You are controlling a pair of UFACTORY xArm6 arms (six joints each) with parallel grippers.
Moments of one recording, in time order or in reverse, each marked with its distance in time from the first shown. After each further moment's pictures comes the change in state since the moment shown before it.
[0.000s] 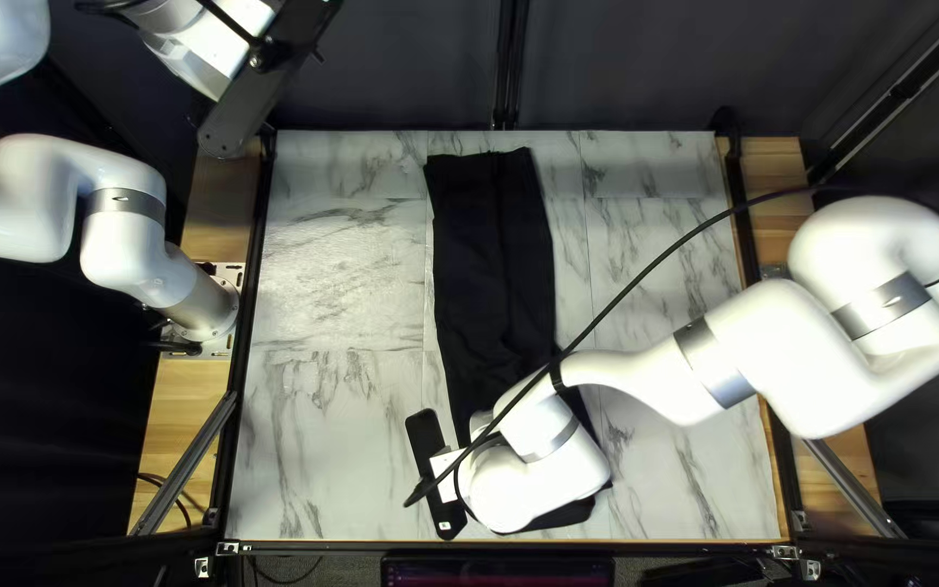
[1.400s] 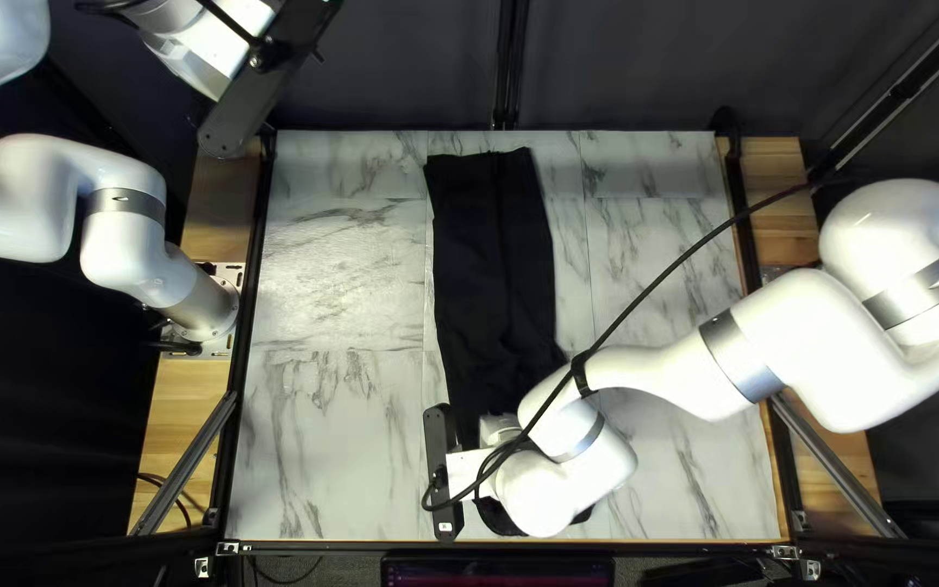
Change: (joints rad) left arm 0.000 0.000 0.000 0.000 0.000 0.000; right arm 0.046 -0.026 0.088 -0.074 -0.109 0.273
